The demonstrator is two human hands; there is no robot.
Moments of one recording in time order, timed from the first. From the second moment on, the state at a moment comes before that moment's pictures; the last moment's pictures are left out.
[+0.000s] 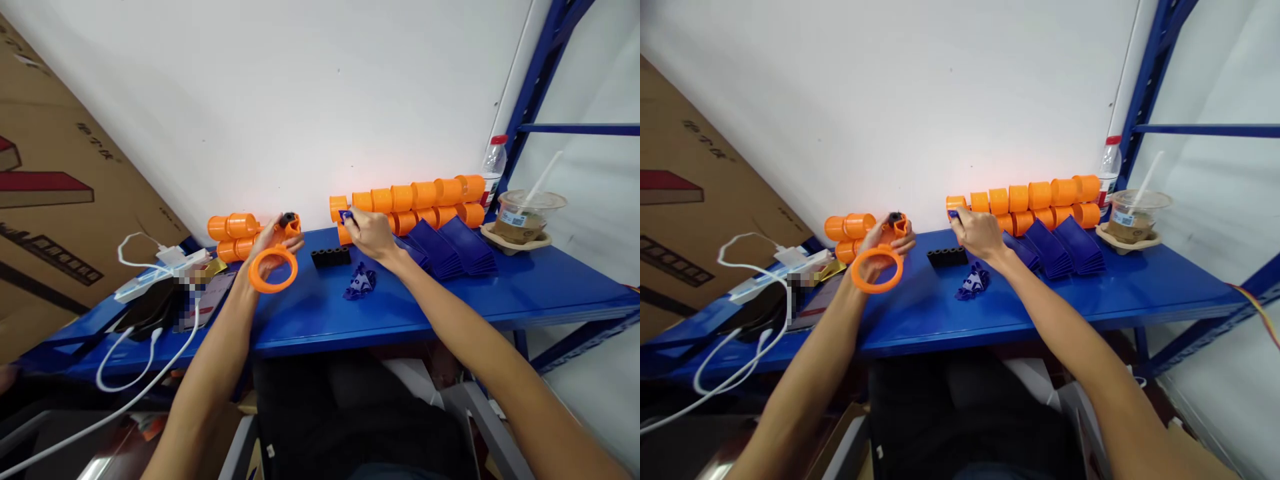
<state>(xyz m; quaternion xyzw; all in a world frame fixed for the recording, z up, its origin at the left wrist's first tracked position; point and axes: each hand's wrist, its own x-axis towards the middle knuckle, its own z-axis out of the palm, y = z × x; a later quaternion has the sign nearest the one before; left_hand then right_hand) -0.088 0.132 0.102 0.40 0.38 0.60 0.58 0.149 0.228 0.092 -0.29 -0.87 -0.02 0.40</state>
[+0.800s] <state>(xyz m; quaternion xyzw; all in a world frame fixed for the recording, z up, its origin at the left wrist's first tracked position) -0.083 0.138 0.097 0.22 0.35 0.72 0.56 0.140 0.221 0.087 -0.18 -0.97 0.13 0.04</state>
